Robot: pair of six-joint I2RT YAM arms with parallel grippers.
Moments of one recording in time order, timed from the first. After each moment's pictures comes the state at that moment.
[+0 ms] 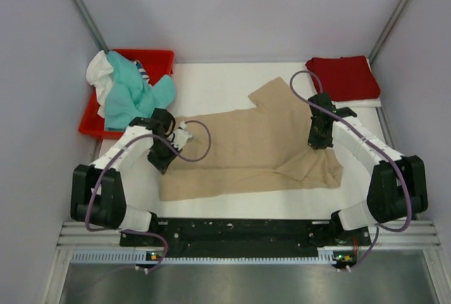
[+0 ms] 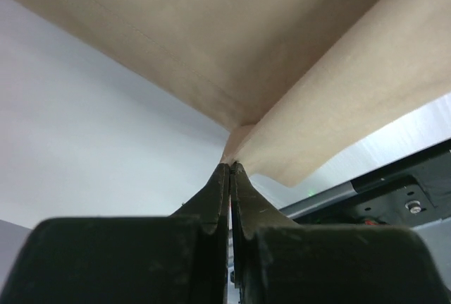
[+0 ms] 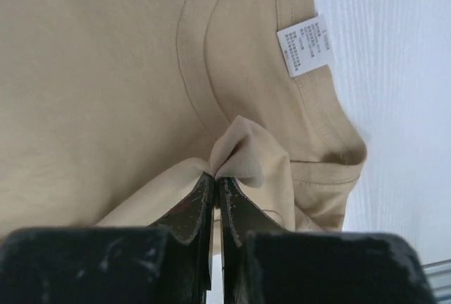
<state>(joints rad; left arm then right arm) -0.20 1.41 0.96 -1.03 0.08 0.49 0.25 1.42 1.02 -0.81 0.24 0.49</state>
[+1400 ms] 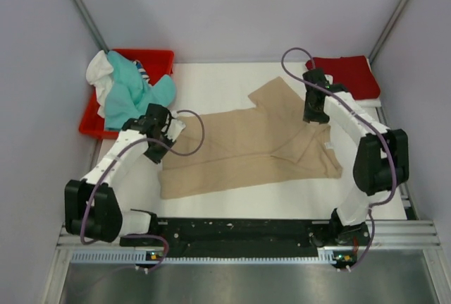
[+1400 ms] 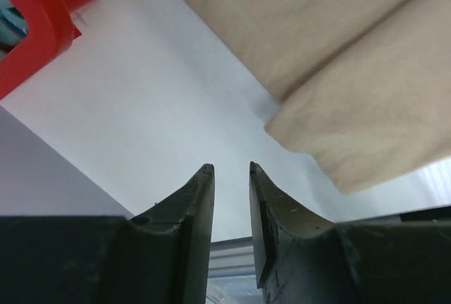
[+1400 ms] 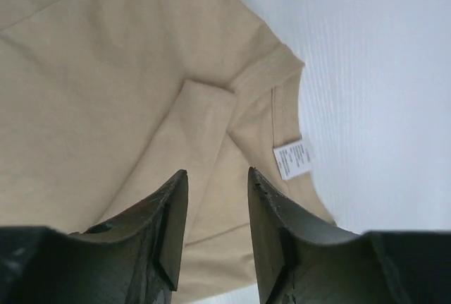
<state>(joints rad) -0.20 1.36 0.97 -0.92 -0.17 0.42 0.23 1.75 1.39 -0.78 0.35 0.34</state>
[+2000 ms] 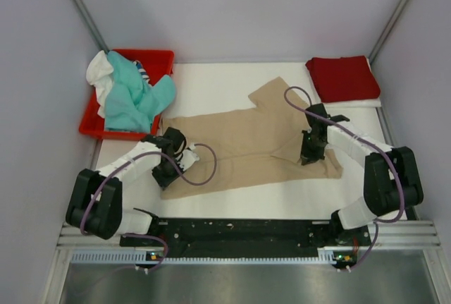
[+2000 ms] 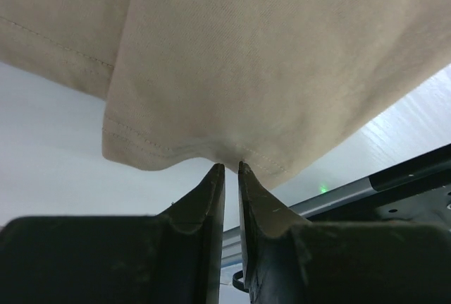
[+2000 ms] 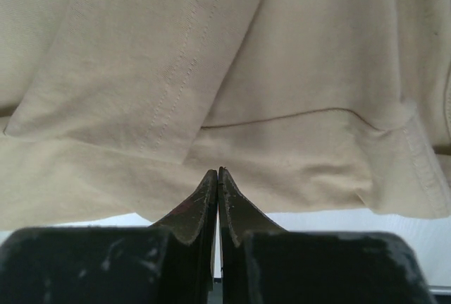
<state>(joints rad) -0.35 1.34 0.75 -0.95 -0.03 0.51 0.25 1.49 0.91 -0.77 -0.02 0.47</state>
